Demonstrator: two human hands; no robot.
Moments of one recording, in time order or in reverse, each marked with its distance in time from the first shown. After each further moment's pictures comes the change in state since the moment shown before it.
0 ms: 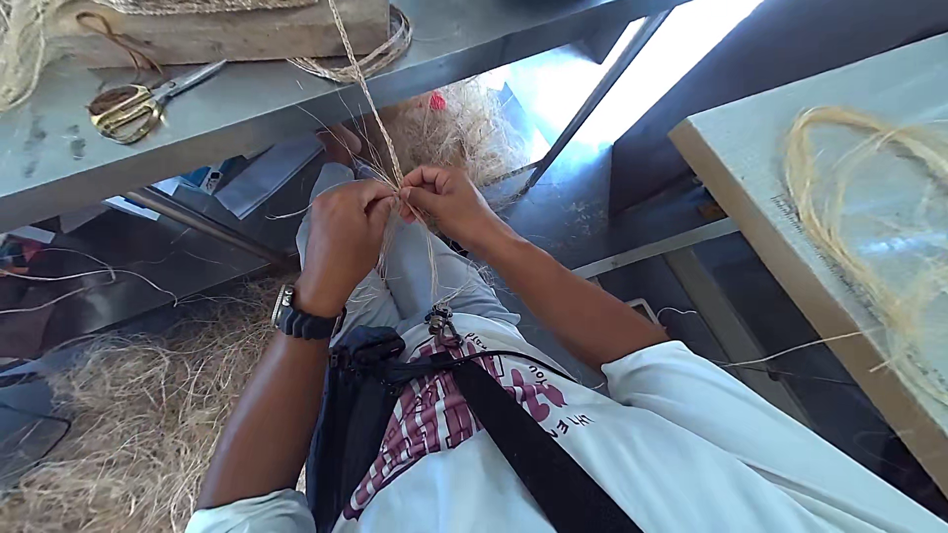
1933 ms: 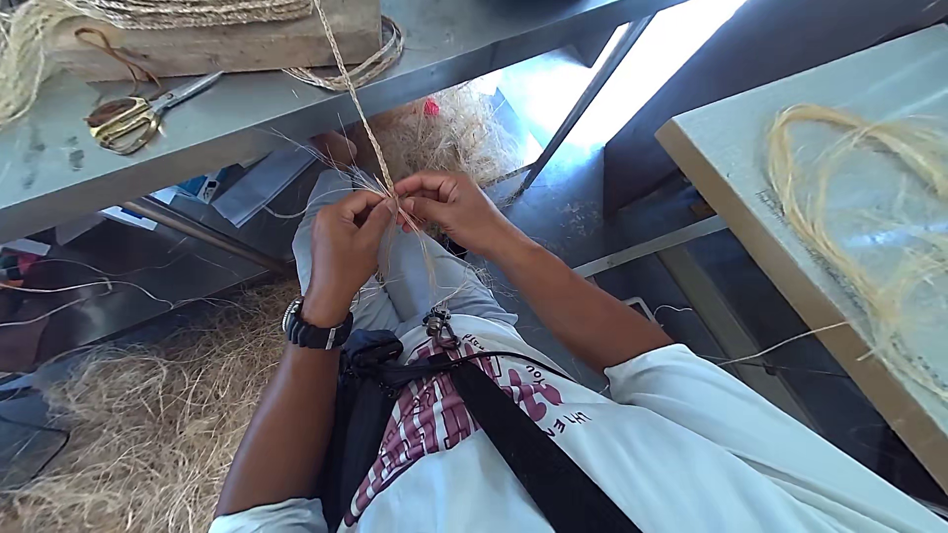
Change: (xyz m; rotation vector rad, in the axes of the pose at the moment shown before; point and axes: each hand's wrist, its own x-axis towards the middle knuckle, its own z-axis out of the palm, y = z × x) left_hand -0.020 -0.002 0.012 -0.393 0.081 -0.095; right_hand -0.016 -0.011 -0.011 0.030 -0.132 -0.110
